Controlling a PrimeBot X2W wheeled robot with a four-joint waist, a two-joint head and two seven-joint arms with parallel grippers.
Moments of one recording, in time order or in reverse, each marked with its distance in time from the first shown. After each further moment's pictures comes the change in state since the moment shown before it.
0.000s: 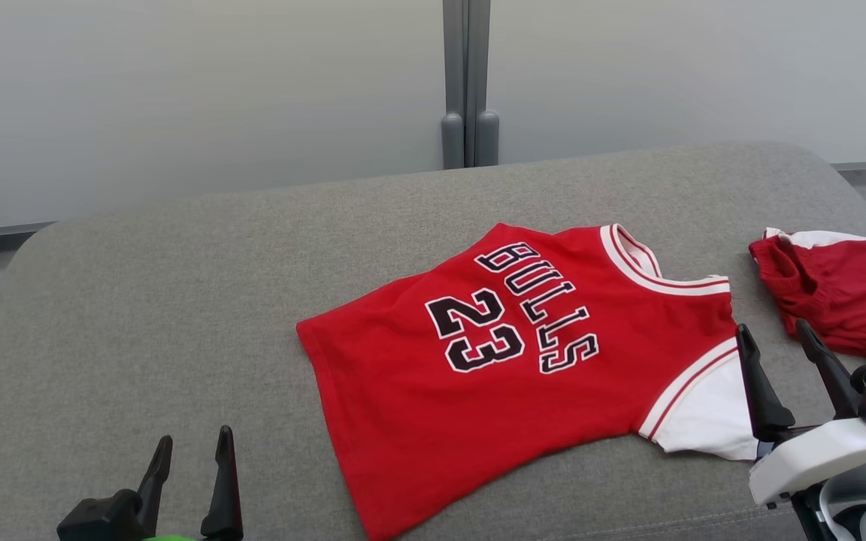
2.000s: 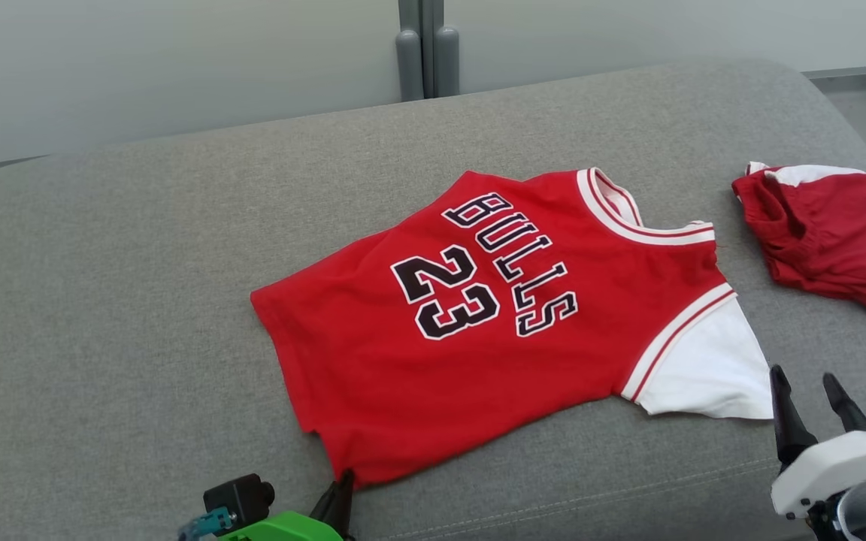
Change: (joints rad) left arm -0.165 -0.321 -0.103 0.492 -0.265 -0.290 0.138; right arm -0.050 0.030 -0.077 0.202 0.077 0.000 0.016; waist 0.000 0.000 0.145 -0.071
